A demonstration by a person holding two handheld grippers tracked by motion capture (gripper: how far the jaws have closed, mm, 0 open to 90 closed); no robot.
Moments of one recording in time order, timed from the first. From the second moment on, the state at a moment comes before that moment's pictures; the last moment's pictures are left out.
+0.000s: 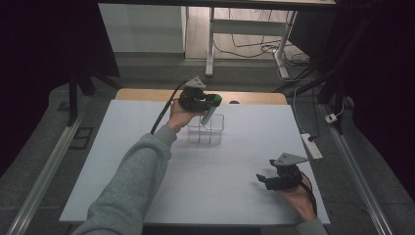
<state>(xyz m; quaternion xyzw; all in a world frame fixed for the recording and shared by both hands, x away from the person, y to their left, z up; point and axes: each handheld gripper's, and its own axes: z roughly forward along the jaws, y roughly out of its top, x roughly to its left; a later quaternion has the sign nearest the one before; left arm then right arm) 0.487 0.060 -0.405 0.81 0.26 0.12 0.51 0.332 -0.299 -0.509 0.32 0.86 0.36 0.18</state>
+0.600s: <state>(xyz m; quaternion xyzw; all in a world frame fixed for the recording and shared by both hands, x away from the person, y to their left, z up) 0.465 0.095 -0.402 0.82 0.28 0.11 0.49 0.331 -0.299 -0.505 0.32 0.85 0.37 0.19</state>
